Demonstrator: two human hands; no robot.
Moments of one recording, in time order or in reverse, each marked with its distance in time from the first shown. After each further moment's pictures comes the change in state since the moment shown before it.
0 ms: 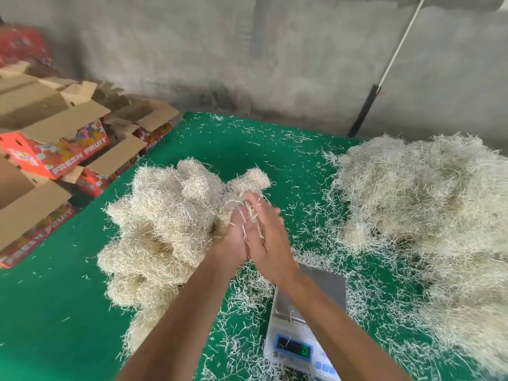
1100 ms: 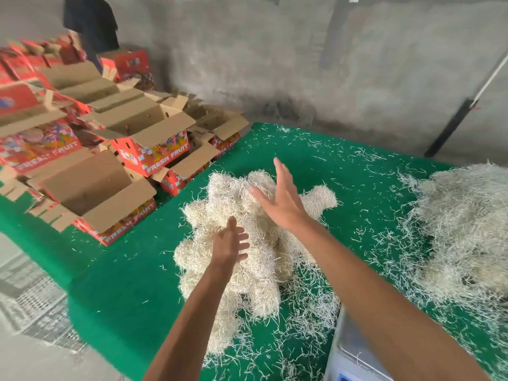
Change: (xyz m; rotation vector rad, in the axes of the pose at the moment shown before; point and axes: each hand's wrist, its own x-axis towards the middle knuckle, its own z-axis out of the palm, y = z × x) left_hand -0.008 0.068 -0.149 0.395 0.435 0.235; right_hand 0.150 -0.039 0.100 -0.074 -0.333 0.147
